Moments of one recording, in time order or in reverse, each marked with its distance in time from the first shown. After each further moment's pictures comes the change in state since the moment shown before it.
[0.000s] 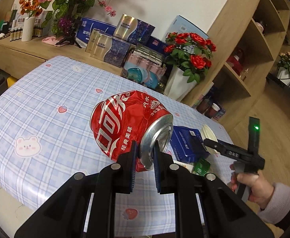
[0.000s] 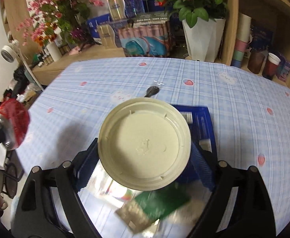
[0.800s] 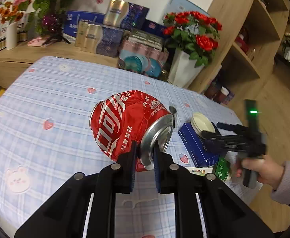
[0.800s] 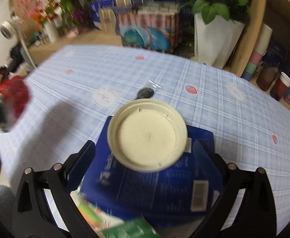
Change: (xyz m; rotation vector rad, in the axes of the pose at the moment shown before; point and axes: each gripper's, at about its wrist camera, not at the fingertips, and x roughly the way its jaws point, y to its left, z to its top) left arm 0.079 0.015 0.034 0.104 0.097 0.028; right arm 0.105 -0.006 0.050 -0.145 0.146 -0.137
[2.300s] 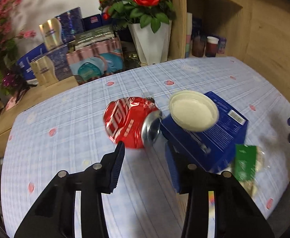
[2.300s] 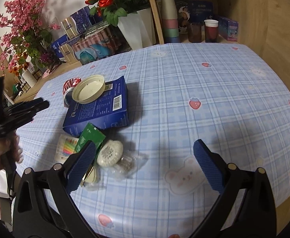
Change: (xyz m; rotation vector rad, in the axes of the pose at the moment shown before) left arm 0.129 -0.119 0.014 0.505 0.120 0.122; right arm -0.126 -0.105 -0.165 0.407 -0.143 0.010
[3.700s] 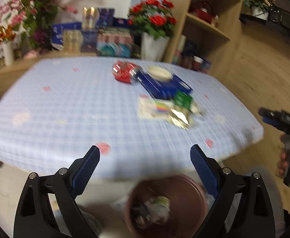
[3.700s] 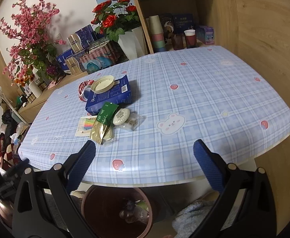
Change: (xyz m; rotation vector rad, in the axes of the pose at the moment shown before) left arm -0.199 -0.041 -0.188 -0.302 -0.142 -0.055; right arm -0.133 0.002 -0.093 0.071 -0.119 -0.019
